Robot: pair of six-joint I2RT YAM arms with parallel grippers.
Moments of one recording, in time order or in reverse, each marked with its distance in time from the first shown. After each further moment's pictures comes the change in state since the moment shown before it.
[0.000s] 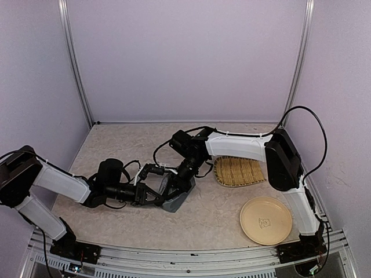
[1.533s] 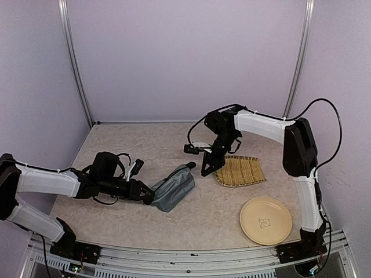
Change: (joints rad) left arm 0.067 -0.166 0.072 -0.457 -0.163 0.212; right arm -0.282 -0.086 0.010 -0.283 0.275 -0.306
